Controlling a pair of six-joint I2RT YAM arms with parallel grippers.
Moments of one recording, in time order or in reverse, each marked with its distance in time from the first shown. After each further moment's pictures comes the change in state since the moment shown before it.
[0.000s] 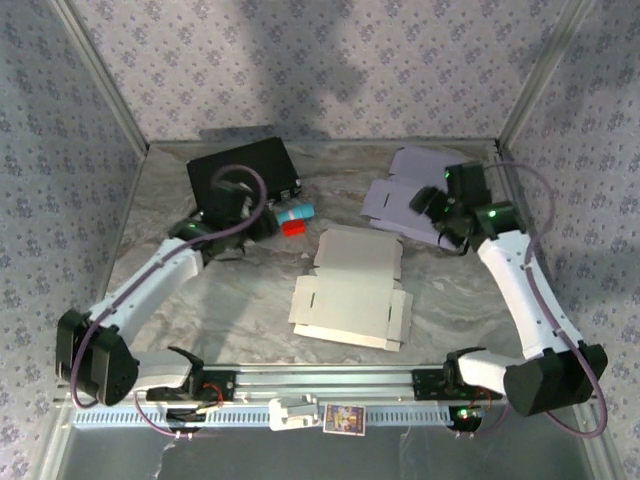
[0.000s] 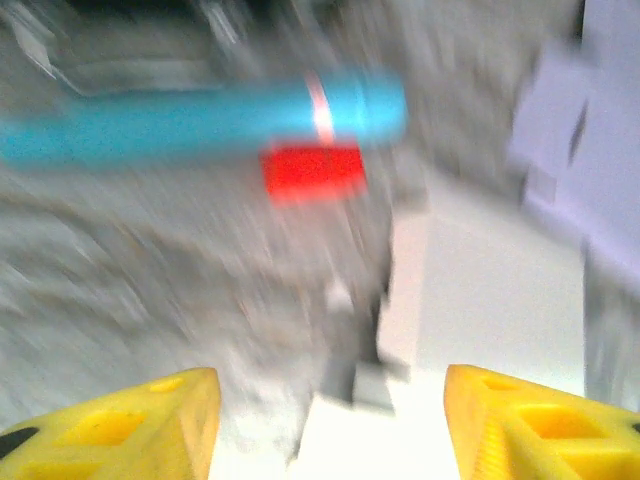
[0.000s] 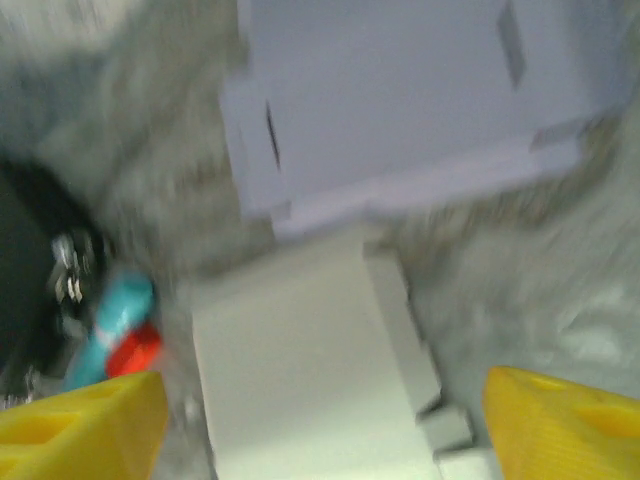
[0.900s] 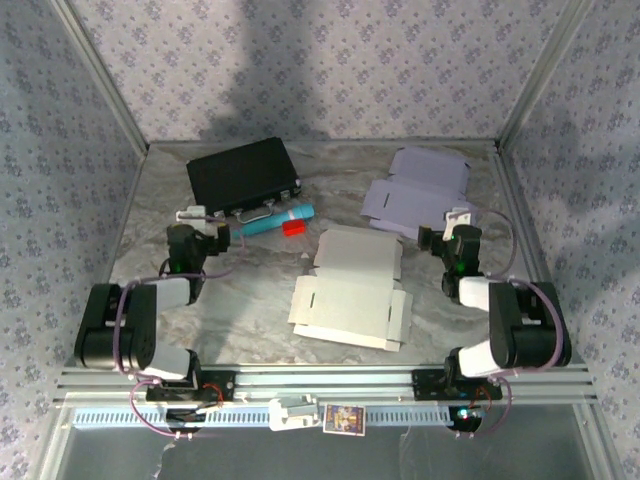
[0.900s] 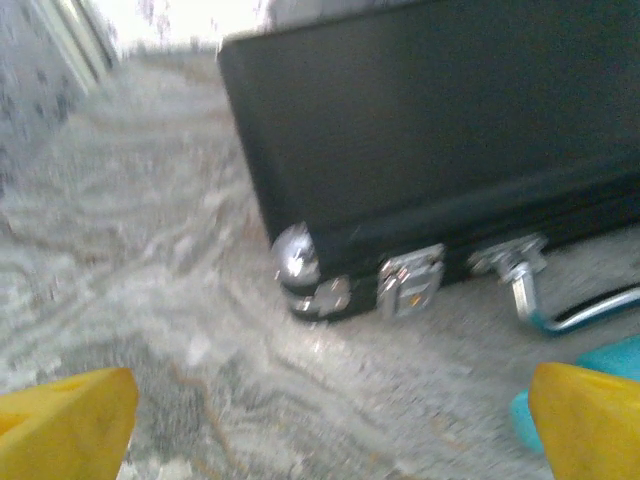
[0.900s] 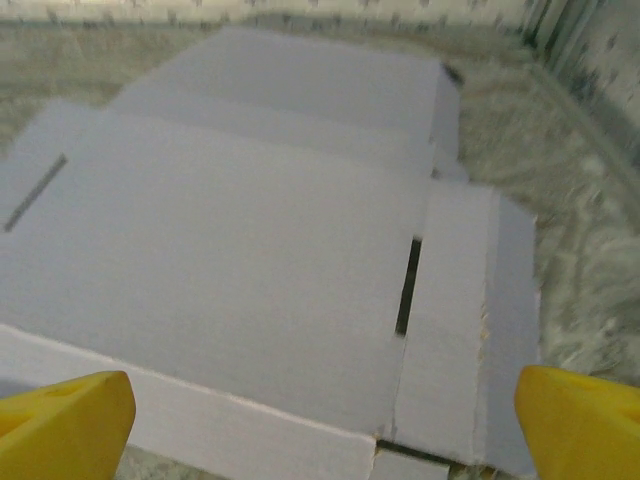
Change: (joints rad) left arm 0.499 0.098 -0.635 1.271 -0.180 0.730; right arm -0.217 0.207 -0.798 1.571 0.151 -0.863
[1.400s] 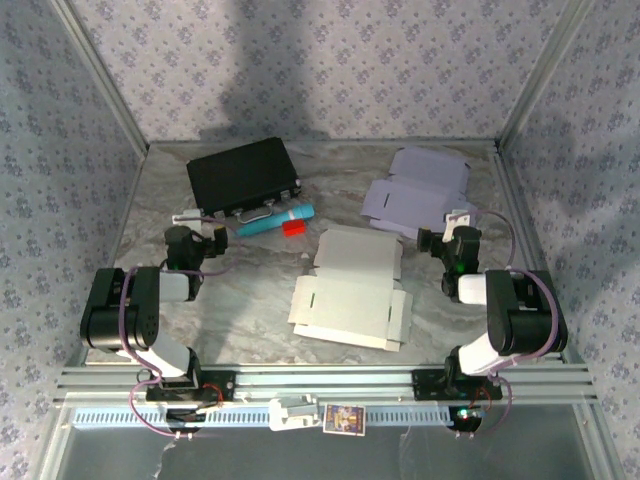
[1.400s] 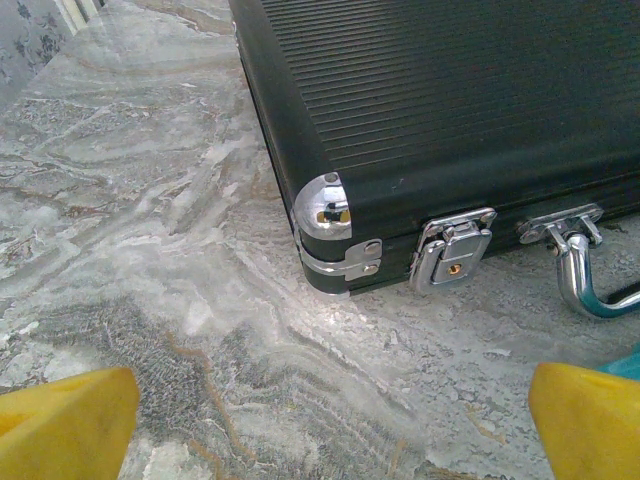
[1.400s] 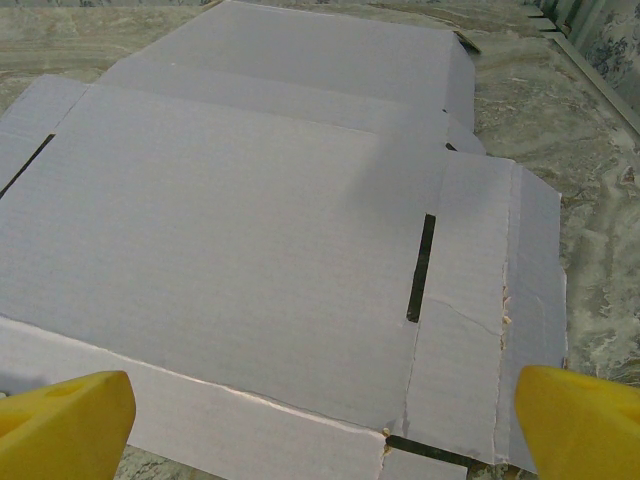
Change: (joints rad) left arm 0.077 0.150 0.008 0.063 0.069 -0.045; right arm -0.028 0.113 -0.003 0.072 -0.055 0.010
